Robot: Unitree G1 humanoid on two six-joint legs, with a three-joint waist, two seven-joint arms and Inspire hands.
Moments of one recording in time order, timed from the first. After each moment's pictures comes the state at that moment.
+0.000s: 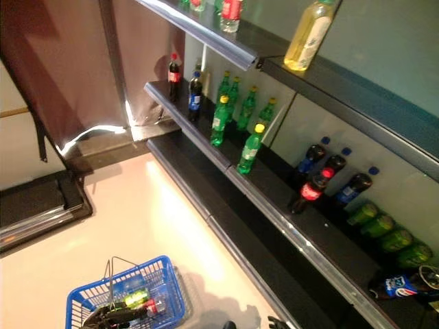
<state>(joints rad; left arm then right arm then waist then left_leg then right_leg) 0.01 0.30 -0.07 1.20 -0.48 -0.10 -0.10 0.10 -0.25 0.12 1.25 -0.04 -0.18 0.06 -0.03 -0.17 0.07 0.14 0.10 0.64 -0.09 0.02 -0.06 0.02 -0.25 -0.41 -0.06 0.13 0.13</state>
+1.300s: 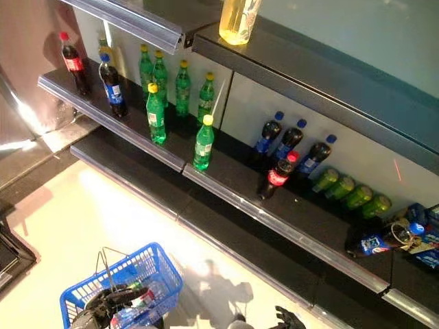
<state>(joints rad) -0.08 0.30 -0.06 1.23 -0.57 -0.13 -0.08 0.03 -0.29 0.09 1.27 0.00 -0.18 0.06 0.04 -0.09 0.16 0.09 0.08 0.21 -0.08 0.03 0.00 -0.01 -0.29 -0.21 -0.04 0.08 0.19</state>
